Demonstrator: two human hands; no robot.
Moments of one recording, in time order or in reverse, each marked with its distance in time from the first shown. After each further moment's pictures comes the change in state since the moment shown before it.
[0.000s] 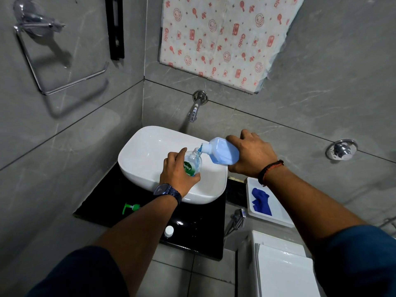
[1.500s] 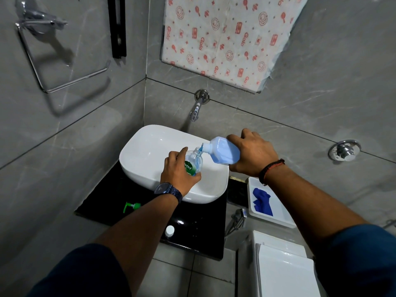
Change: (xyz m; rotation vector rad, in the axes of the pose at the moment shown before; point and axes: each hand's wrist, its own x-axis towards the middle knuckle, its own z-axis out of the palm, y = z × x) left_hand 0.002 -0.003 0.002 0.003 -0.002 0.006; right_hand 0.004 0.000 0.002 -0.009 0.010 -0.022
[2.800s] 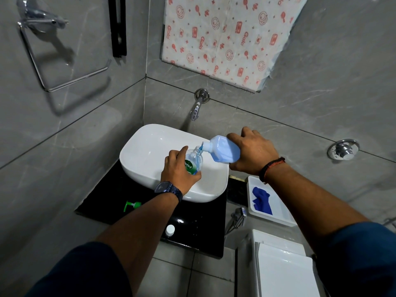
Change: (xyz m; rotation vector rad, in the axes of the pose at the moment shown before) left_hand -0.001 0.001 -0.003 -0.005 -0.005 0.000; right_hand -0.001 -0.003 -0.005 -0.009 -0.014 0.001
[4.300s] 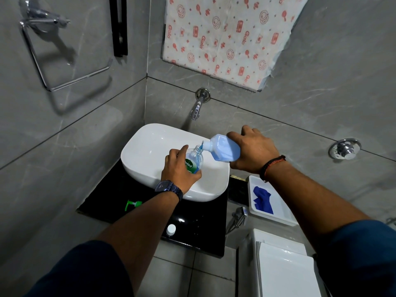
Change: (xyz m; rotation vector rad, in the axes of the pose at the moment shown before) left_hand 0.000 -0.001 -0.002 0.014 0.004 -0.002; right_hand -0.001 -0.003 -0.004 -0.017 0.017 -0.011
